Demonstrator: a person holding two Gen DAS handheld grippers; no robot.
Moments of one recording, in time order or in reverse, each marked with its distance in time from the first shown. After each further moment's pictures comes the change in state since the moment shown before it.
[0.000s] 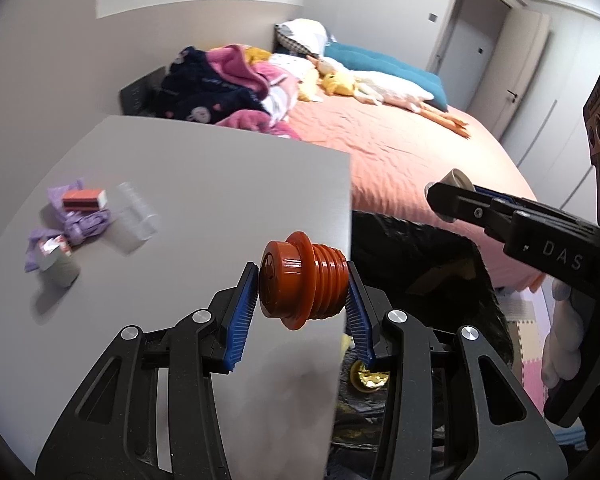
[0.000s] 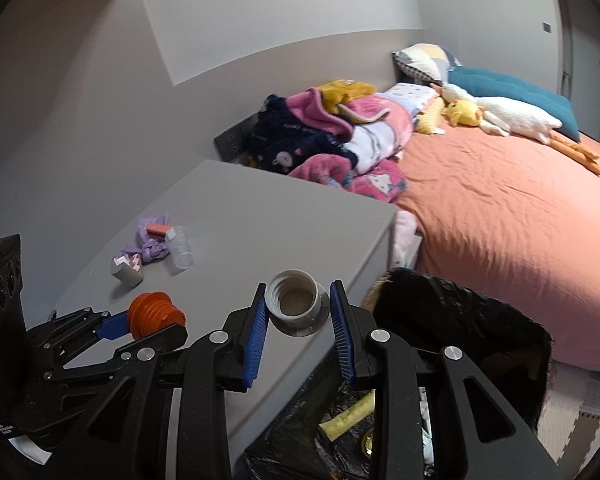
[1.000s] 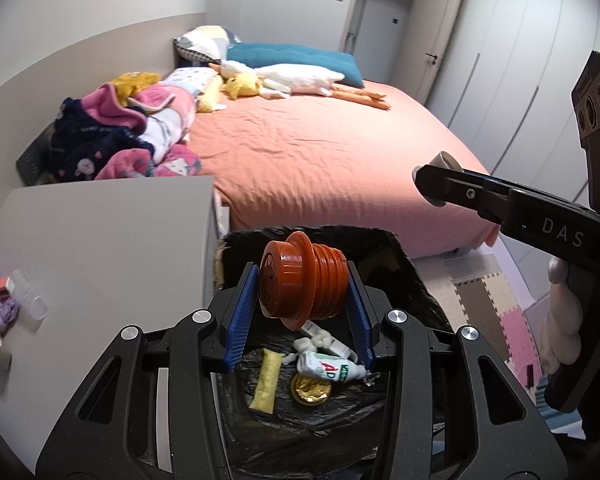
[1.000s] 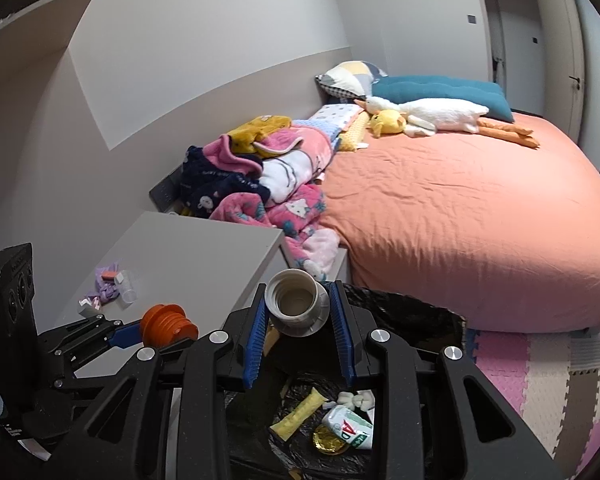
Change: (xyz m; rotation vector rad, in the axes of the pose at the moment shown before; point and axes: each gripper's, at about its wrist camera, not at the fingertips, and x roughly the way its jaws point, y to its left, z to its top) left arm 0.021 -0.115 0.029 0.233 0.015 -0.209; right arm -0.080 -0.097 -0.014 0.158 -0.109 -0.147
